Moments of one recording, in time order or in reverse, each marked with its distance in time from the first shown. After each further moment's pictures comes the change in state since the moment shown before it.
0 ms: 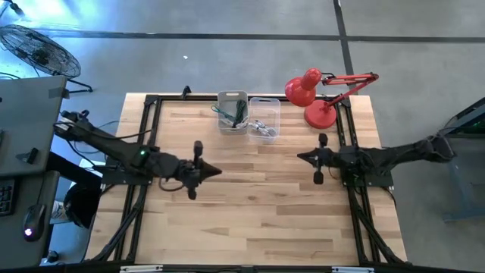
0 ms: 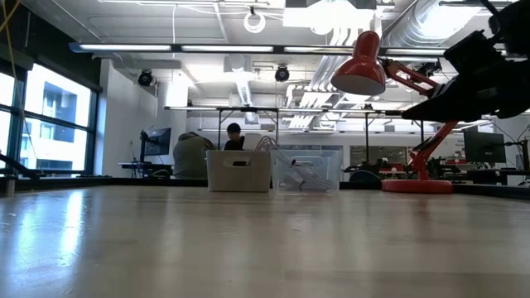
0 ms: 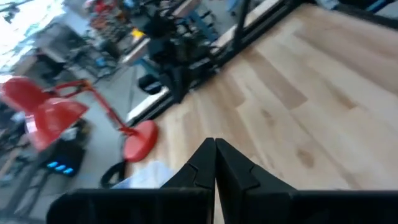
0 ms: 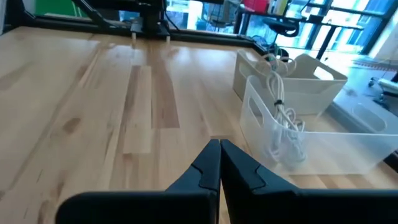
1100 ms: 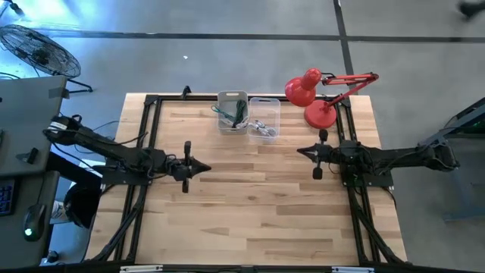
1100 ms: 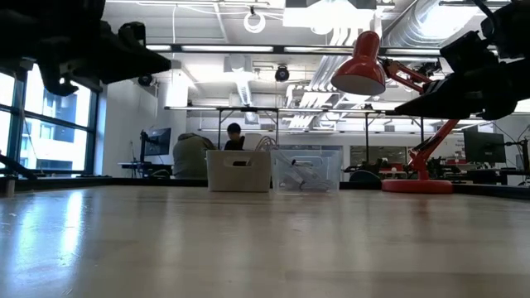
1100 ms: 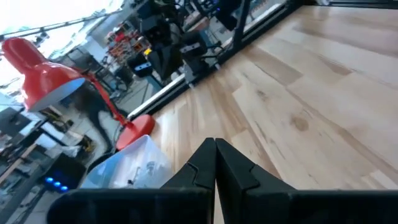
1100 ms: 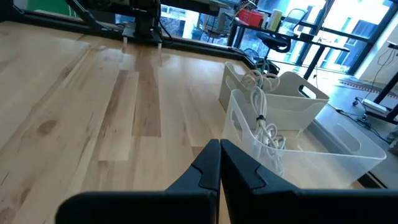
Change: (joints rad) left arm 0.125 -0.186 -0.601 0.605 0.160 0.052; right arm -0.150 0.003 0.000 0.054 -0.121 -0.126
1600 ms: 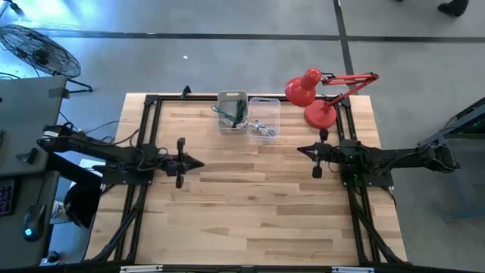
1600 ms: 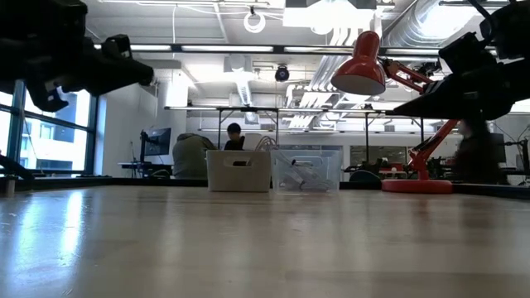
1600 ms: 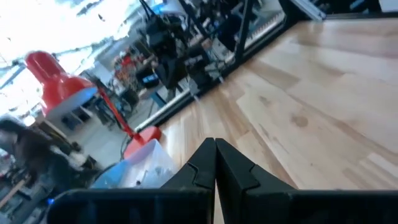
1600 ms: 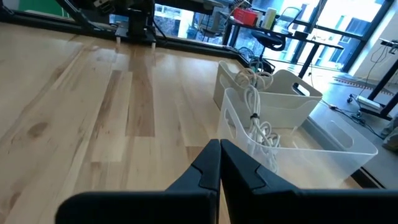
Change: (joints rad) left arm 0.135 -0.198 -0.160 0.051 0.184 0.050; right arm -0.021 0.000 0.000 0.002 0.000 0.005
